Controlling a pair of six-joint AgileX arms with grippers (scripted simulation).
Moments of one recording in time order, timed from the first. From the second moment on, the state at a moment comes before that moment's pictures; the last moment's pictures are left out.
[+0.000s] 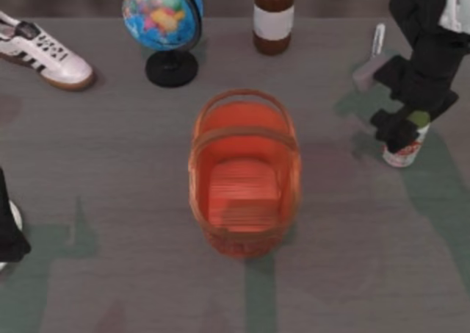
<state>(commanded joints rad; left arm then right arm) 0.00 0.00 0.00 0.00 0.00 0.00 0.20 2.34 1.84 -1.07 0.00 -0.55</state>
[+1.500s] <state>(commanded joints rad) 0.00 0.00 0.00 0.00 0.00 0.00 0.28 2.23 1.53 0.00 -0.61 -0.23</state>
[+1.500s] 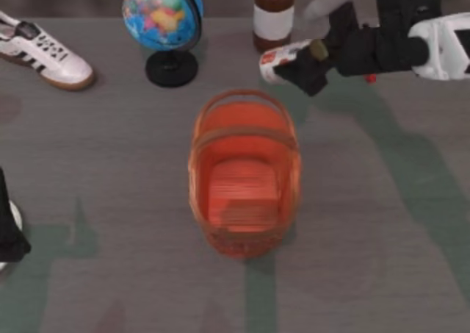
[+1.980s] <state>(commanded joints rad) 0.00 0.00 0.00 0.00 0.00 0.00 0.32 2.11 1.30 0.70 -1.01 -0.01</state>
